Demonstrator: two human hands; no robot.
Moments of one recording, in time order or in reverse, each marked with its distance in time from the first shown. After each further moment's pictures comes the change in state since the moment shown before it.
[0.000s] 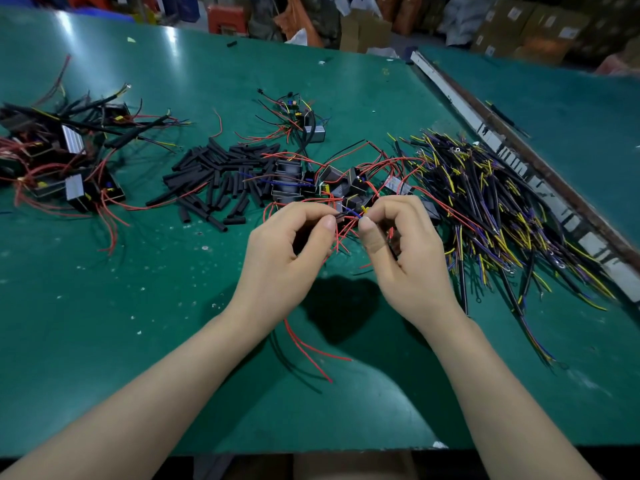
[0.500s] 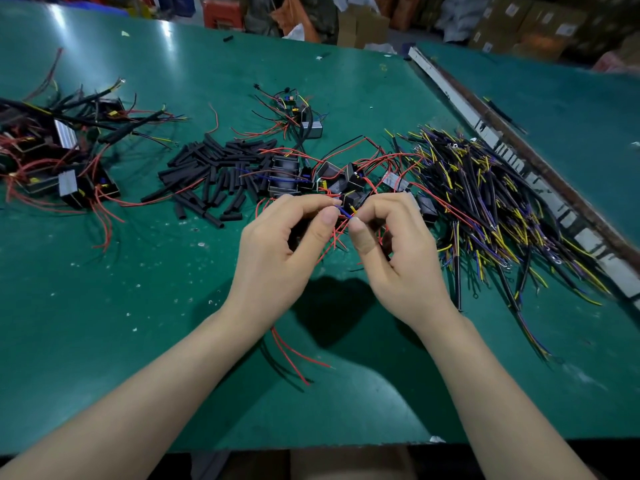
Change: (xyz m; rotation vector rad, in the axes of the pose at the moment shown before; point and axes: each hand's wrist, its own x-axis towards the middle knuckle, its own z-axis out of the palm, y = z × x) left_hand -0.001 0.002 -0.001 0.063 0.049 0.125; right_hand -0.001 -0.005 0.001 0.007 -0.008 -0.043
